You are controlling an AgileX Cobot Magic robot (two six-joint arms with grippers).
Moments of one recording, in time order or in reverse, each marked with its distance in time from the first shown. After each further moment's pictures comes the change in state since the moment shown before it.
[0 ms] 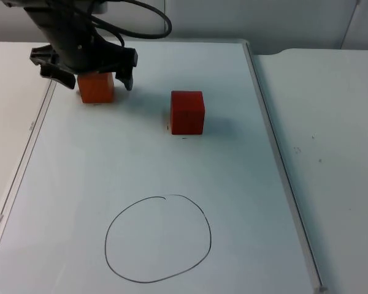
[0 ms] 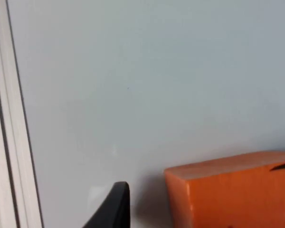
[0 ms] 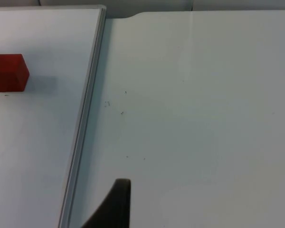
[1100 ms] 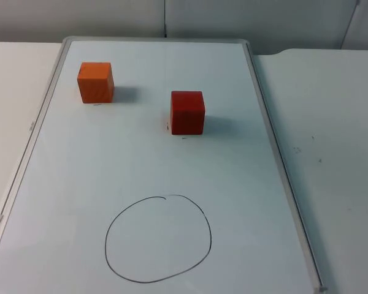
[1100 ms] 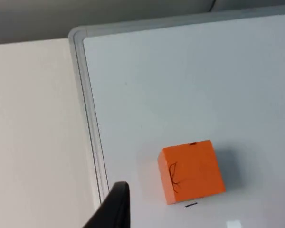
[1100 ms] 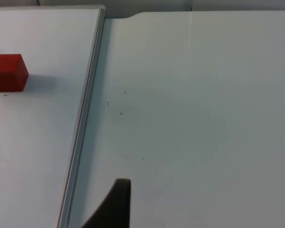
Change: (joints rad) right arm 0.000 0.000 0.000 -0.003 0.000 0.000; left arm 0.047 -0.504 0.337 -0.048 -0.061 0.081
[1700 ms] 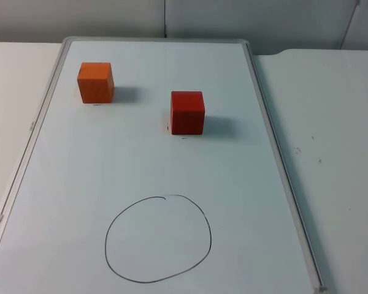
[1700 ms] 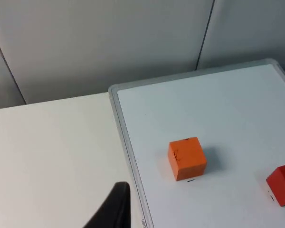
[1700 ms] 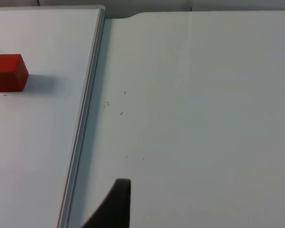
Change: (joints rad) right arm 0.000 0.000 0.000 0.000 0.000 0.000; left arm 0.114 -0.640 0.340 -0.114 0.077 0.230
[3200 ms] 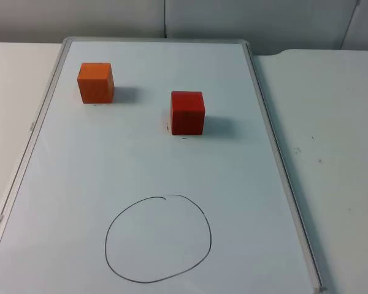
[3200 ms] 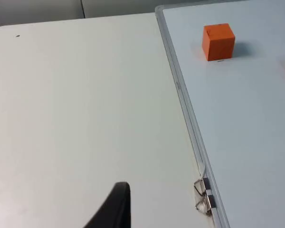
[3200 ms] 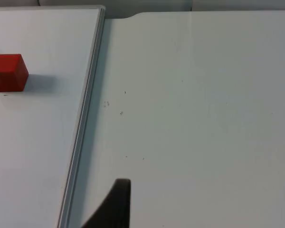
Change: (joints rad) right arm 0.000 0.000 0.000 0.000 0.002 0.000; left arm 0.005 -1.273 0.685 0.254 0.463 -0.231
